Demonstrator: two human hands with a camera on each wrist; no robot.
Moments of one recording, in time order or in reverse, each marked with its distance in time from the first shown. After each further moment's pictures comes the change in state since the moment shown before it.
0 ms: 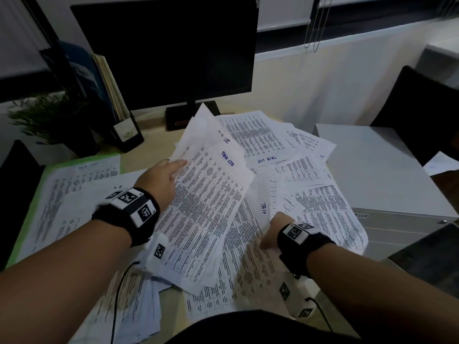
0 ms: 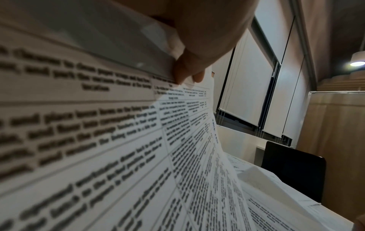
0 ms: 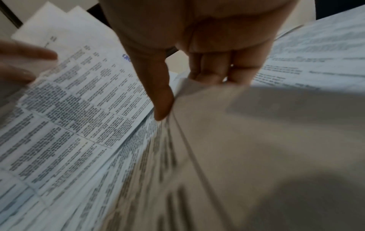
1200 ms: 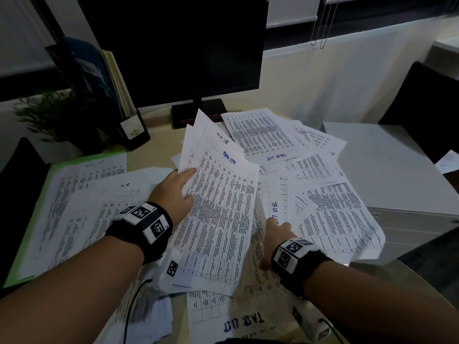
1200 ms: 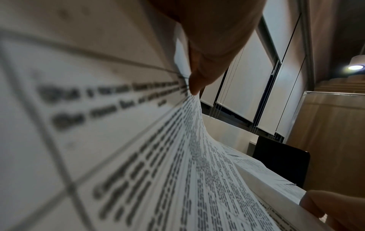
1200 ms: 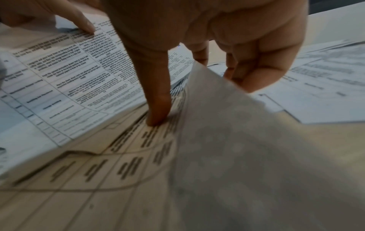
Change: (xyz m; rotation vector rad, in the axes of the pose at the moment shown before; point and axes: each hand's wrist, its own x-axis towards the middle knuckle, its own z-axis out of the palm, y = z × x) left_hand -0.026 -0.007 0.016 -0.097 -0.037 -0.017; right_hand -0.011 -0.019 0.047 -0.203 0.070 -0.042
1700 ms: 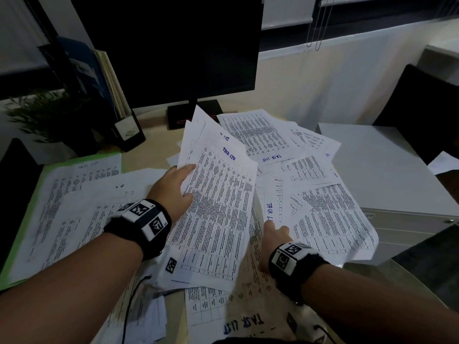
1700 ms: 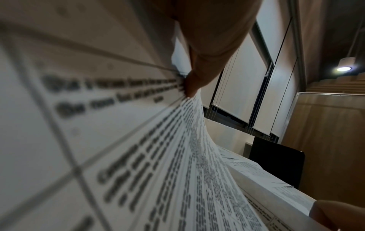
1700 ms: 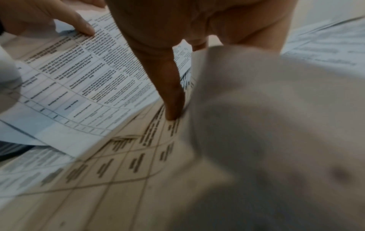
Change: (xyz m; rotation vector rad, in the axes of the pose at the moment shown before) left_hand 0.008 0.007 0.001 -0.041 0.011 0.035; right_hand -0.002 0.002 0.003 0.031 0.002 0.033
